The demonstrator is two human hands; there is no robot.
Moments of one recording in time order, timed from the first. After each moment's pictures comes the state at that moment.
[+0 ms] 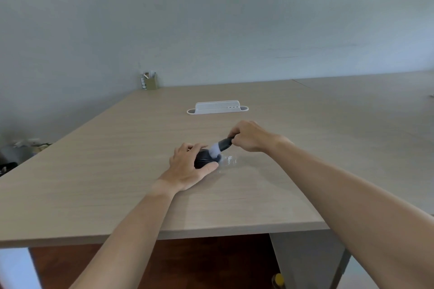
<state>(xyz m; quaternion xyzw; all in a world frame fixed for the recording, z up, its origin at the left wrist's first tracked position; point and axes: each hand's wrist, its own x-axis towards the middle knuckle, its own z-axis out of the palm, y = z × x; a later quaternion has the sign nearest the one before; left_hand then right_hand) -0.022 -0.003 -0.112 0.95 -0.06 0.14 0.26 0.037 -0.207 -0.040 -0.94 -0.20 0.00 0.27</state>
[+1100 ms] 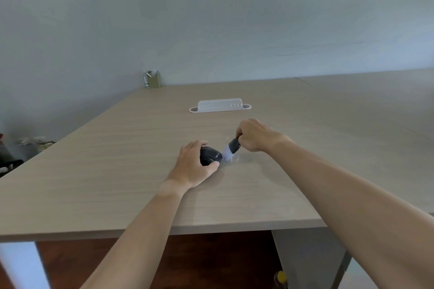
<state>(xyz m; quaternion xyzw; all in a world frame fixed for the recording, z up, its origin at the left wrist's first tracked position) -0.022 -0.014 -0.118 0.93 -0.04 0.16 0.33 0.029 -0.207 -0.040 -0.97 -0.17 -0.03 0.18</state>
